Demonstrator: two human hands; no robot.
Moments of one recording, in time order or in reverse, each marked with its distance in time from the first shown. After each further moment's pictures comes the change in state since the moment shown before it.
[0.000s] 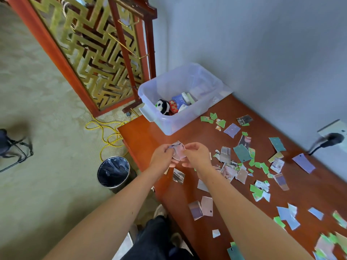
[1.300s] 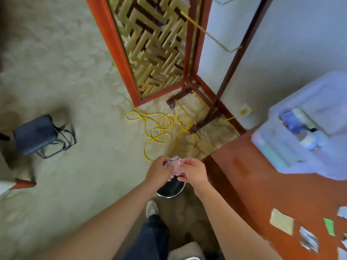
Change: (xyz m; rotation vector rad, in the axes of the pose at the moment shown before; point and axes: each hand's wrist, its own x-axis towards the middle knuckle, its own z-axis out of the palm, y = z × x) left_hand 0.147 -0.100 -0.345 0.059 0.045 -0.189; right_hand 0.082 -0.014 0.388 -0.050 -0.175 0.219
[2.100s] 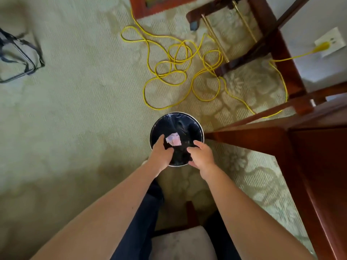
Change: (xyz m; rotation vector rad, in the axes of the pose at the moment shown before) left_hand 0.198 -0.269 0.077 -0.071 -0.019 -0.386; right_hand 0.245 0.222 0.058 -0.235 0.033 0.265
